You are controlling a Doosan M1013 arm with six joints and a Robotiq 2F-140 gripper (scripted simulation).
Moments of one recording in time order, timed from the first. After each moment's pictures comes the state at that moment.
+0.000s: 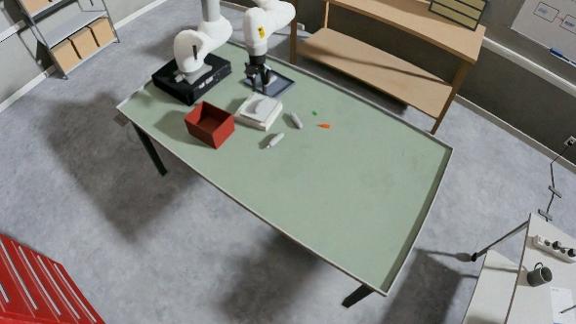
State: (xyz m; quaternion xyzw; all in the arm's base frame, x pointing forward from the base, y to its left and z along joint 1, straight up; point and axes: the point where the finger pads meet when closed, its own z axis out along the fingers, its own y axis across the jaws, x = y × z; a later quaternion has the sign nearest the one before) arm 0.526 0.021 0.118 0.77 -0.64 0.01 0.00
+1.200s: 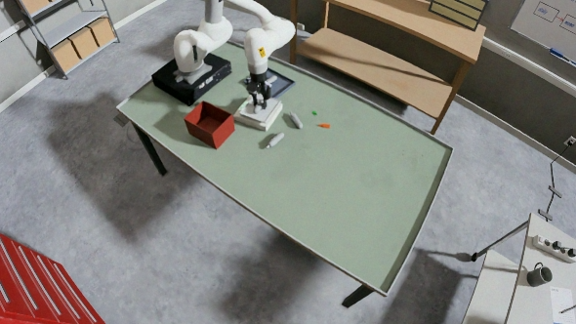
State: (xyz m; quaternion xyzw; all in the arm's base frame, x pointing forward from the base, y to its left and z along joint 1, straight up) arm 0.526 0.020 0.016 0.77 -0.63 0.00 0.00
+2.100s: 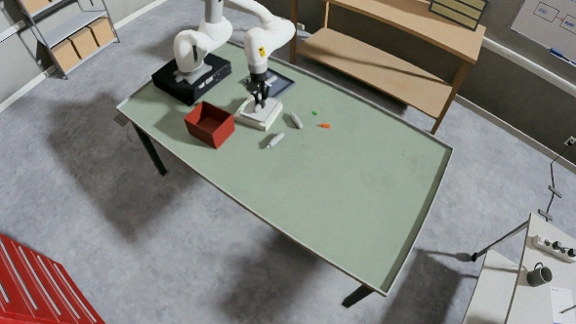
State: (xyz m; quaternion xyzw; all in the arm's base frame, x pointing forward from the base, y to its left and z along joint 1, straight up) arm 0.526 0.020 0.018 0.77 -0.63 0.00 0.00
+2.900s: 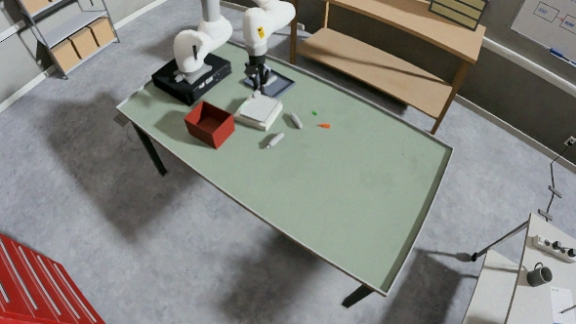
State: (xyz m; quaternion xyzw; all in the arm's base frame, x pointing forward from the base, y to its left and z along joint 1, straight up) arm 0.526 0.020 0.118 0.77 -0.63 0.00 0.00
